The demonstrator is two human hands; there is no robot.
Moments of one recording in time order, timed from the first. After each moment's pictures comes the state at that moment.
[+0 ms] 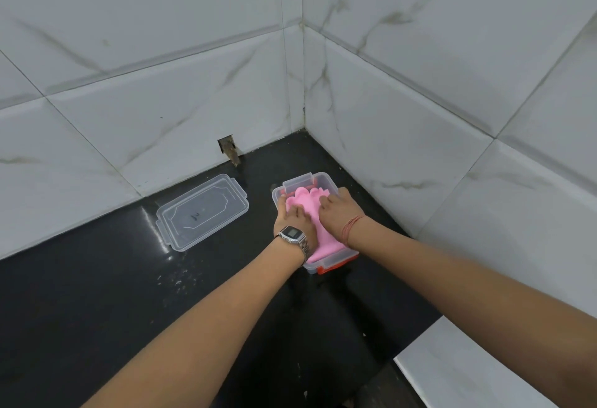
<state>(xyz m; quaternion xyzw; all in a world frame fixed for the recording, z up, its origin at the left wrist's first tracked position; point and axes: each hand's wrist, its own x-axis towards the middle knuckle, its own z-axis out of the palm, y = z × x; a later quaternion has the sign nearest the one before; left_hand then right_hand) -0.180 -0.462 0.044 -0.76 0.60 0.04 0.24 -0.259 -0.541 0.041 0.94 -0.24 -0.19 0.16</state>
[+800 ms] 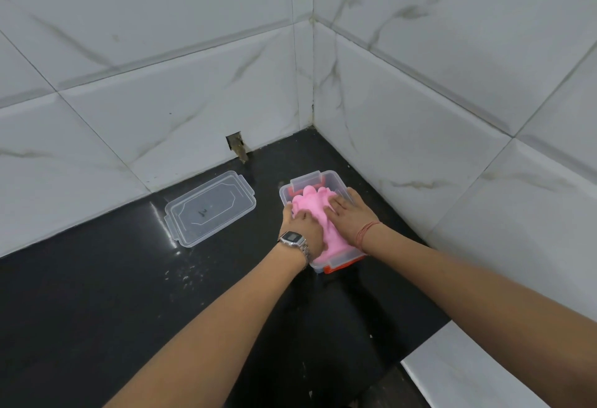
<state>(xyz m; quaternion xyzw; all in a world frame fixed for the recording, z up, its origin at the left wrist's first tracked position) -0.171 -0.463 0.019 -0.78 0.60 0.08 0.14 -0.272 -0.549 0.020 0.95 -0.23 -0.20 0.09</state>
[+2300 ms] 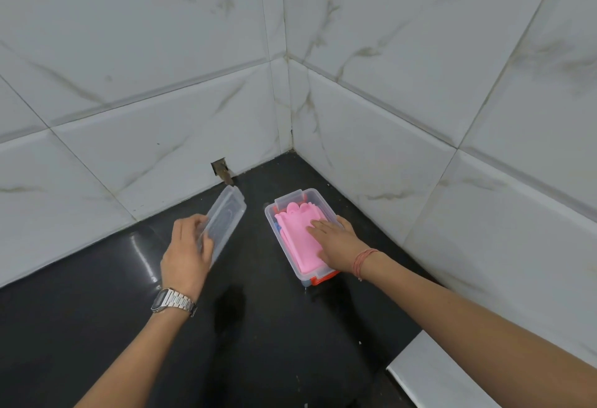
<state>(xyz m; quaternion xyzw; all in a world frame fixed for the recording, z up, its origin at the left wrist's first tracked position) -0.061 -0.336 0.044 -0.84 0.43 -0.08 -0.32 -0.291 -0.524 0.025 0.94 -0.30 -0.08 -0.10</state>
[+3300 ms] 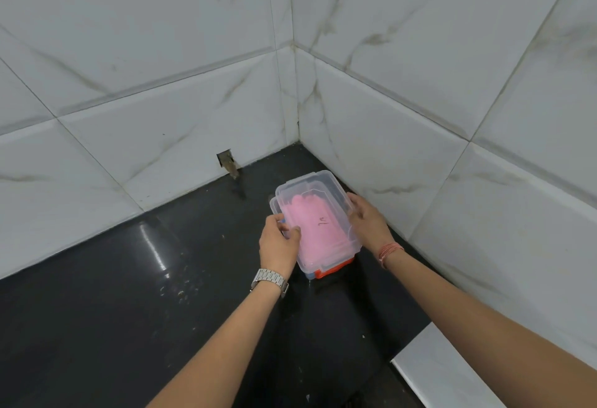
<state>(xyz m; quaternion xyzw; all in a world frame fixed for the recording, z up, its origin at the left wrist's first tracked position) -0.179 -0.418 0.034 -0.81 0.29 0.23 -0.46 -0.321 -0.543 0.029 0.70 -0.49 0.21 -0.48</state>
